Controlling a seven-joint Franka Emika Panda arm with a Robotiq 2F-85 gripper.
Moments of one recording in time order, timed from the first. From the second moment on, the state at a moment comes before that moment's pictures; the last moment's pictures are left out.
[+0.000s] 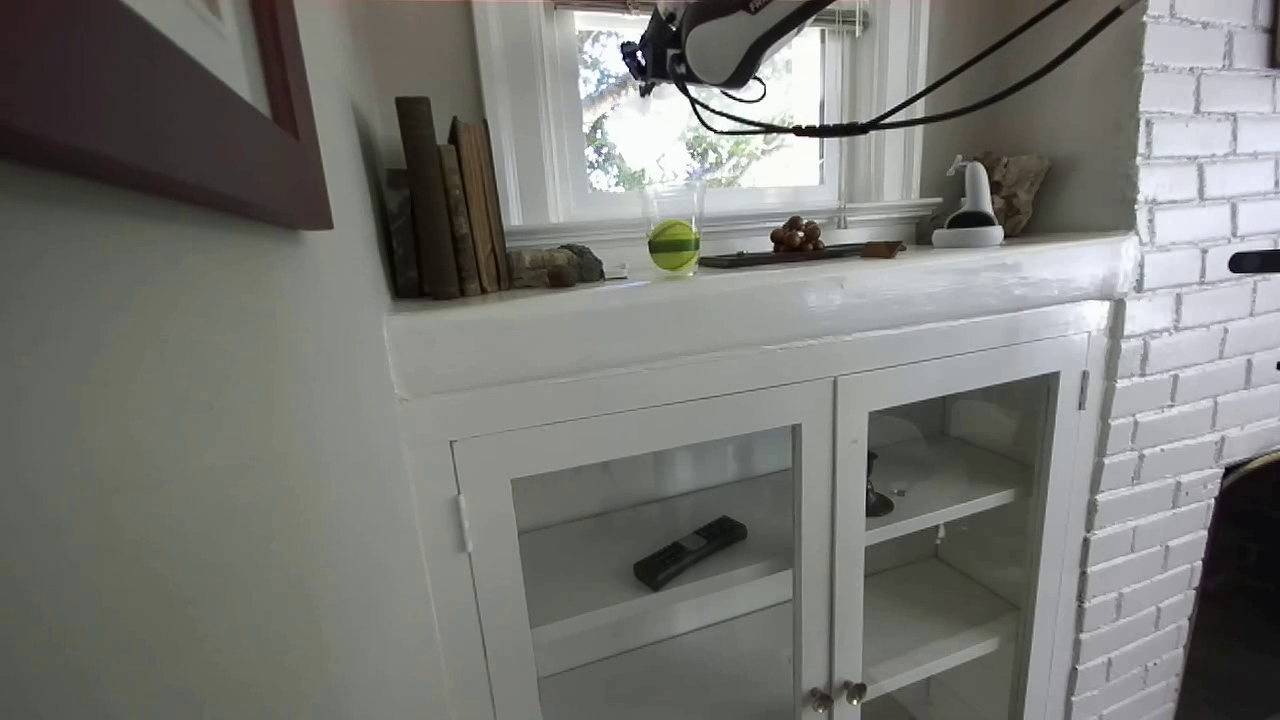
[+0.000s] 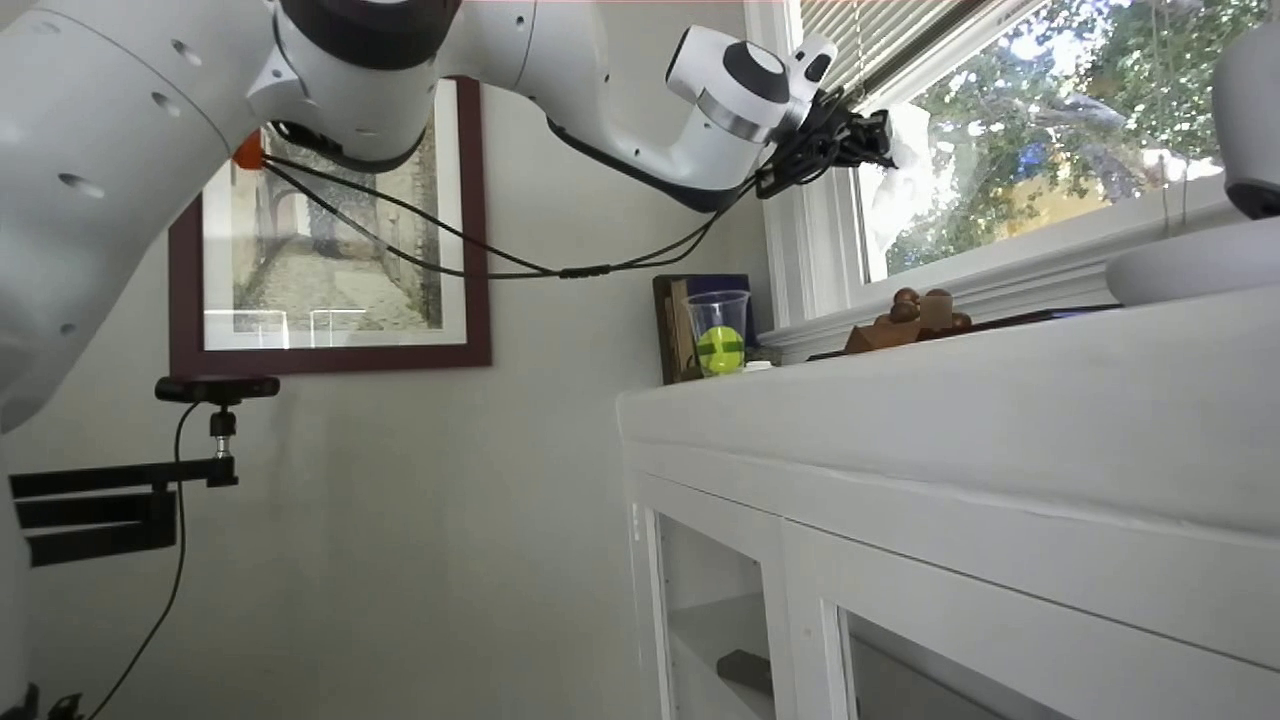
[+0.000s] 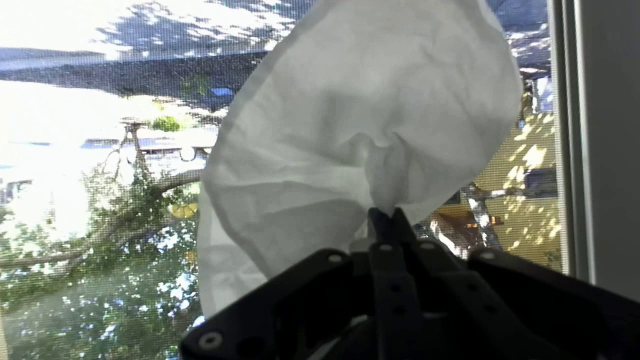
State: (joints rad) arm 0.07 0.54 -0.15 -1.11 -0.54 2.88 0.71
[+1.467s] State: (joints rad) arm 0.09 0.60 -0.20 -0.92 -0.54 2.76 0.68
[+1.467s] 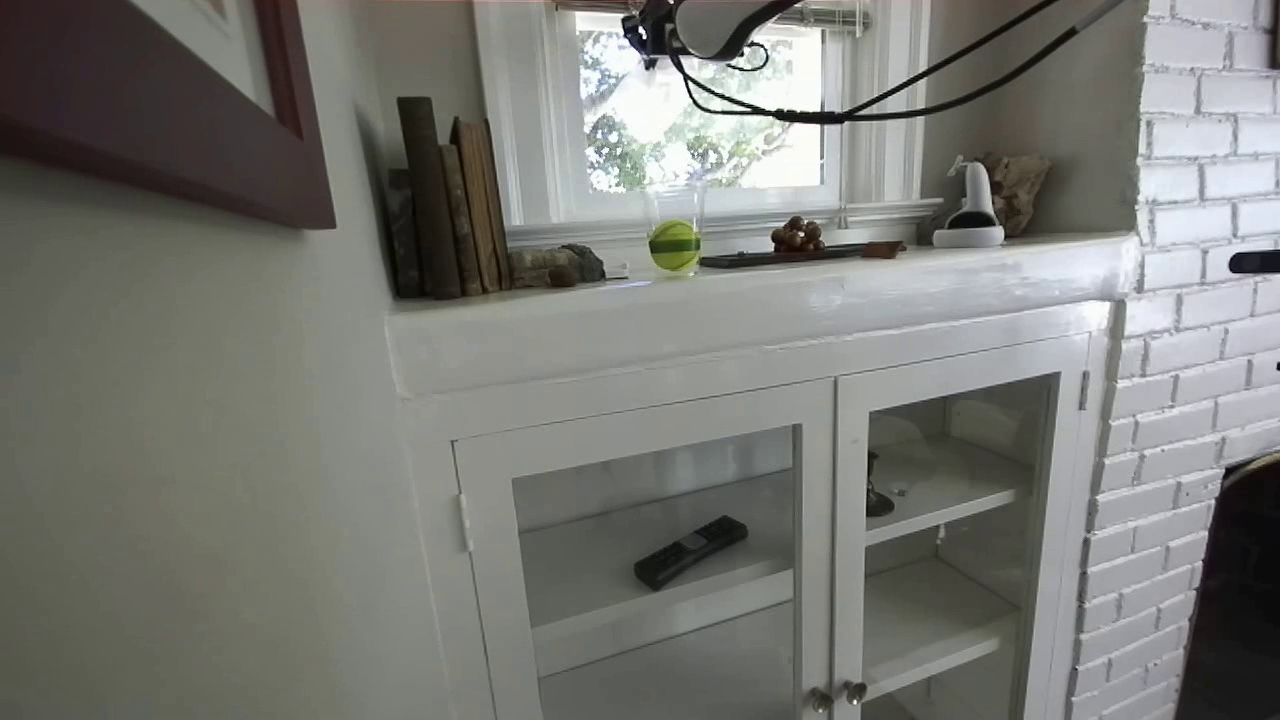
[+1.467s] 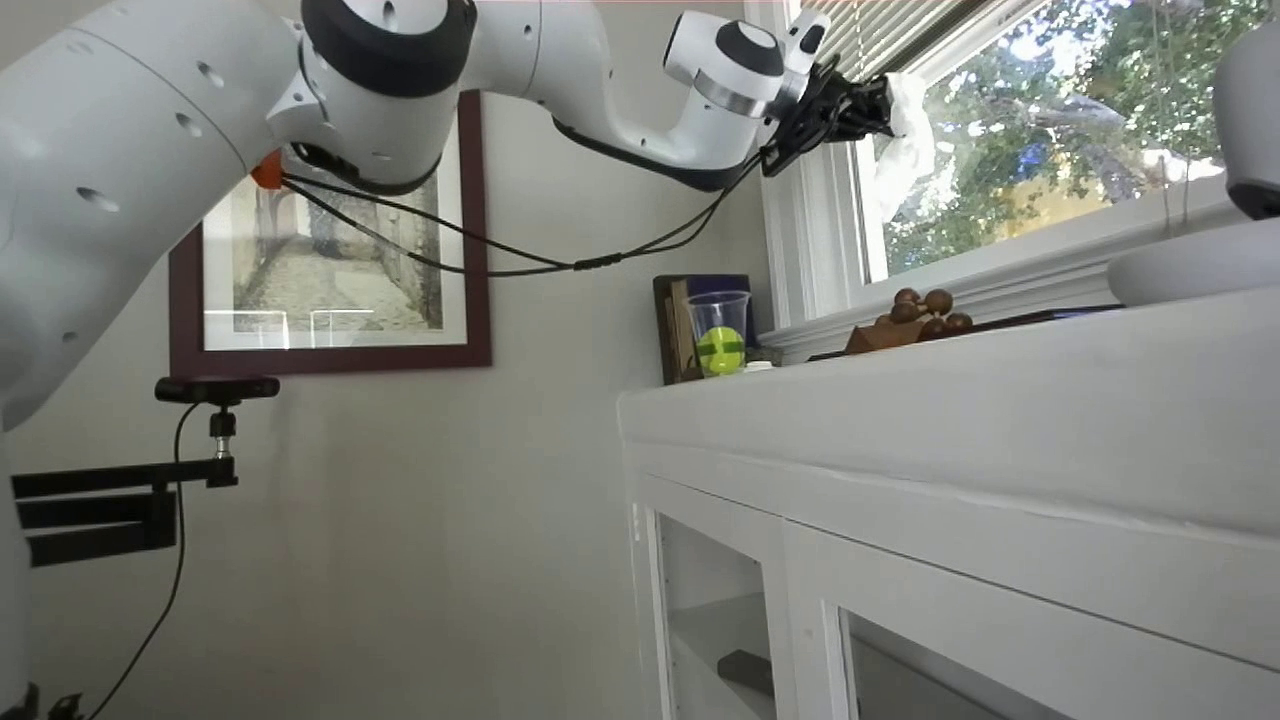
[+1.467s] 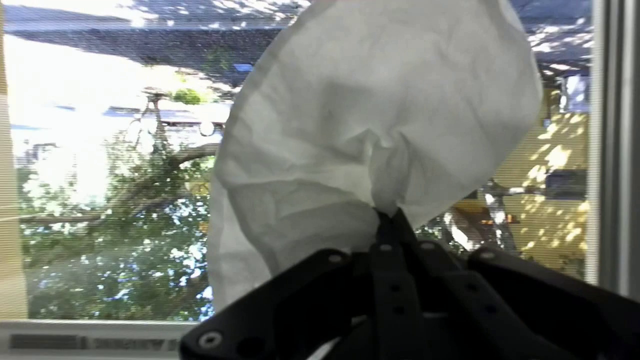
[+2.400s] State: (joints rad) arm 0.09 0.52 -0.37 -1.11 -0.59 2.75 0.86
